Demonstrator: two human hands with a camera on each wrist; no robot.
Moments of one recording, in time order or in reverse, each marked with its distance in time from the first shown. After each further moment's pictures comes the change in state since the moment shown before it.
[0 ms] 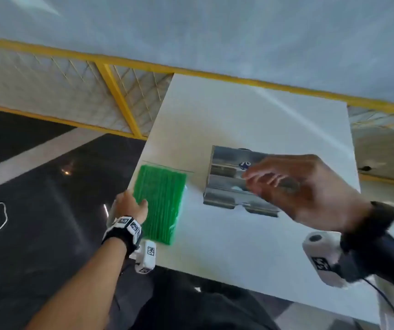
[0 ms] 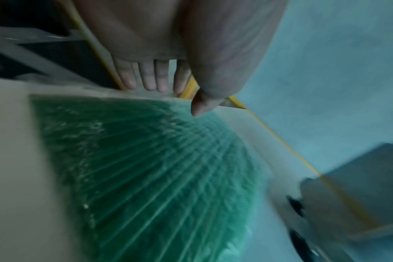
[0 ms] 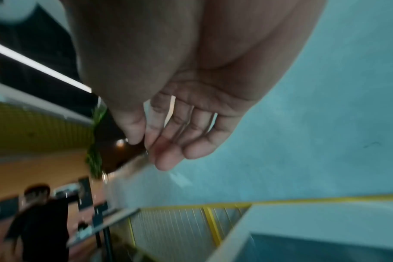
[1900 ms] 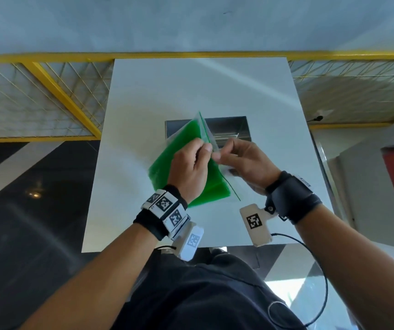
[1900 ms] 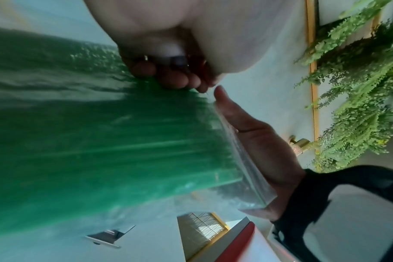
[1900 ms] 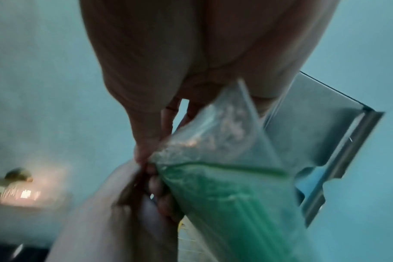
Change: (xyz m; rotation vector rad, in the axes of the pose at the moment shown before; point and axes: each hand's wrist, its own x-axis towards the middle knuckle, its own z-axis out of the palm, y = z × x) left_hand -0.179 0.193 -0.009 -0.625 -0.233 0.883; right_hand -0.061 0.067 0.073 0.800 0.340 0.677
